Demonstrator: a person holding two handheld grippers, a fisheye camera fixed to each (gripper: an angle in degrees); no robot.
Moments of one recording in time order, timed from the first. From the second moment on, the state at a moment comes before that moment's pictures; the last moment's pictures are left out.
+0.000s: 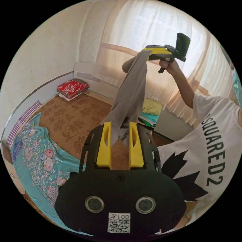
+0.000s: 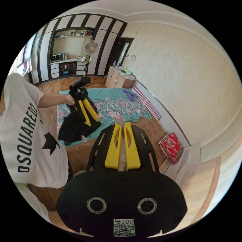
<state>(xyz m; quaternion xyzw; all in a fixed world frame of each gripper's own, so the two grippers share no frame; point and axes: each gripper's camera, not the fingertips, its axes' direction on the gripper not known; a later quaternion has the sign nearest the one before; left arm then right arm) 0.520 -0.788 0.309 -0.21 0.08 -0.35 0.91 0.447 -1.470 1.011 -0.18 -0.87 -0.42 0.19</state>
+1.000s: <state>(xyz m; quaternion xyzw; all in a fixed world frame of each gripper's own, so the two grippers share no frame) 0.403 -0.767 0.254 -0.13 -0.21 -0.38 0.89 0.528 -1.511 1.244 -0.29 -0.78 -0.34 0.44</state>
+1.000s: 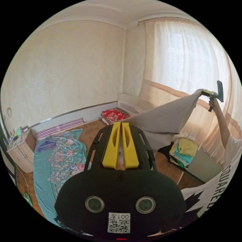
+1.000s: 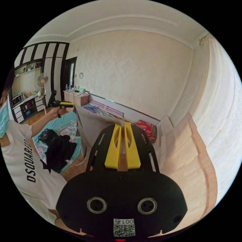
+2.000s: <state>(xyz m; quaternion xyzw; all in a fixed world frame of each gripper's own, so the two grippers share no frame) 0.394 -0.440 0.686 -0.31 0.13 -0.54 0.78 0.755 -0.949 1.127 -0.66 -0.57 -0.45 0.18</state>
